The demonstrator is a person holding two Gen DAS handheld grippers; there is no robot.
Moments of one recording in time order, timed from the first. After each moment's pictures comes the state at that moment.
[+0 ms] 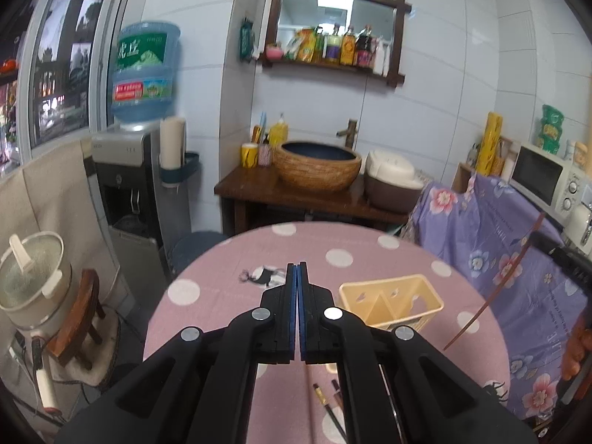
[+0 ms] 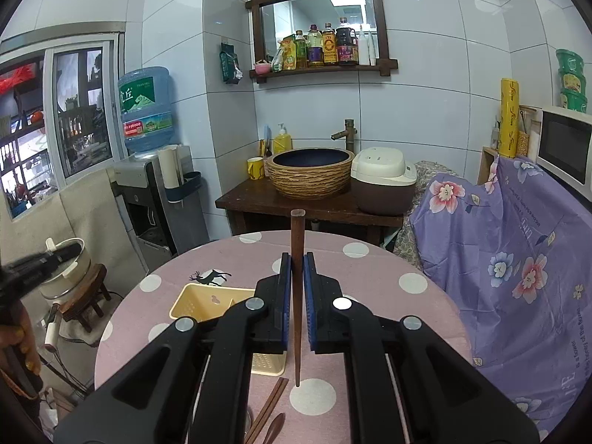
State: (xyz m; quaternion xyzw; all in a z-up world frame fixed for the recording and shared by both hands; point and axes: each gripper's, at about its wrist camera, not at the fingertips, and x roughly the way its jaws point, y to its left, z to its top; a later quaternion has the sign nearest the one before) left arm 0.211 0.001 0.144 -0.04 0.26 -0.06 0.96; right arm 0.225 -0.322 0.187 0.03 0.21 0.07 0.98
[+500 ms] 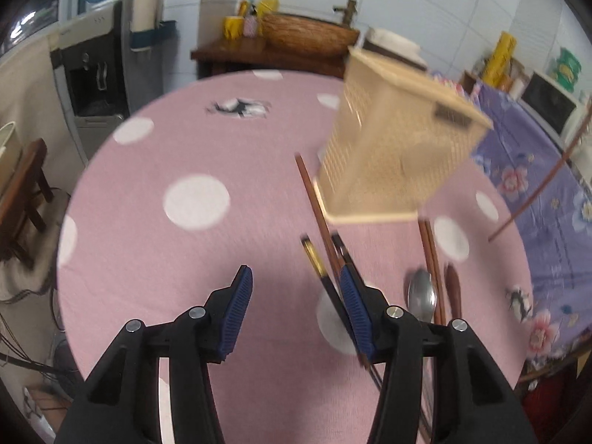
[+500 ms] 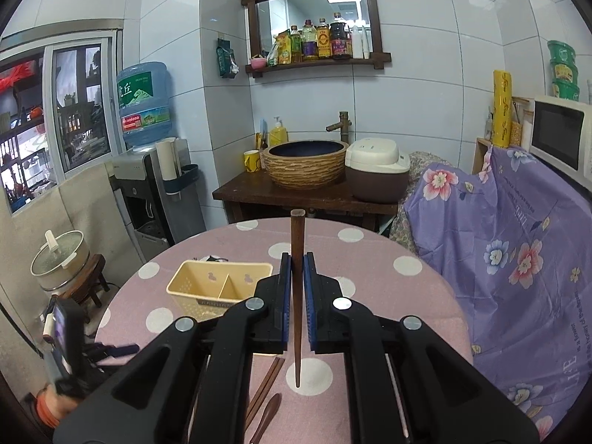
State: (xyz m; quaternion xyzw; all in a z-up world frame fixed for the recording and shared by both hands) left arm 0.203 -0.025 -0.025 -0.04 0.44 -0.11 0.89; right arm 0.199 -0.324 0.160 0.03 0.22 0.06 0.97
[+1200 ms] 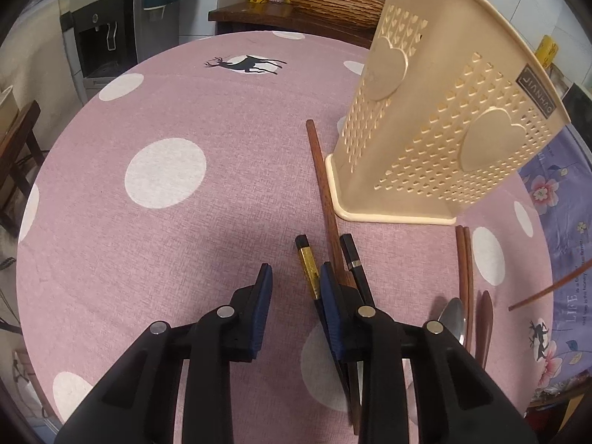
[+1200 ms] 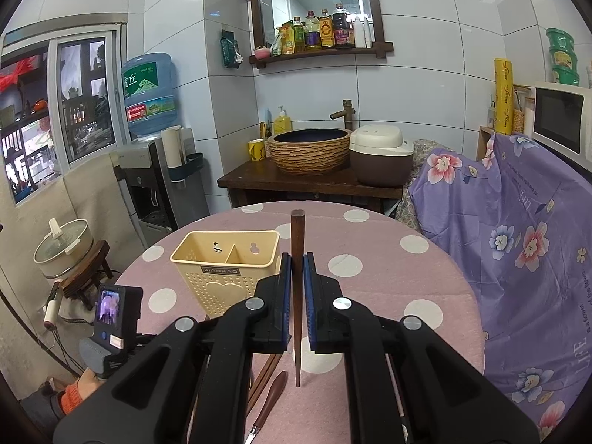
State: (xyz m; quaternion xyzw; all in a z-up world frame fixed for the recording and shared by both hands) left arm 0.255 -0.047 -0.061 -0.08 0.49 -0.05 0.87; right arm 0.180 -0.321 0.126 0.04 0.23 0.07 0.97
